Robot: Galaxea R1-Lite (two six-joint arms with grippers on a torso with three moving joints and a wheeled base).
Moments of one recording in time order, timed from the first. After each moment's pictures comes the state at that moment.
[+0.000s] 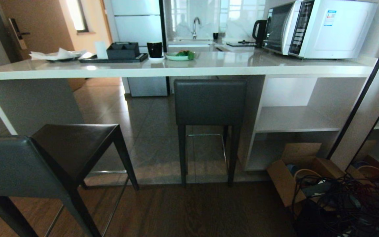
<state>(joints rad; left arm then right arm) 0.00 0.00 0.00 -0.02 0.00 -0.02 0.00 0.00 0.00 0.01 0.00 0.00</state>
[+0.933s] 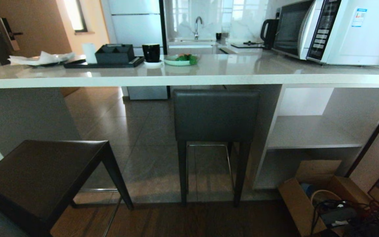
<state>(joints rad) 0.00 0.00 0.00 -0.02 0.00 -0.02 0.00 0.00 0.00 0.01 0.00 0.00</state>
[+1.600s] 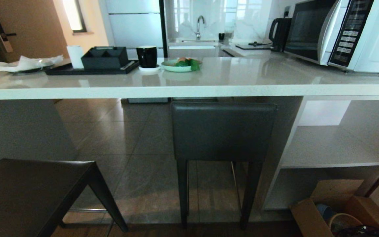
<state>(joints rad) 0.00 0.00 0.00 -0.02 0.00 -0.02 0.00 0.00 0.00 0.01 0.00 0.00</state>
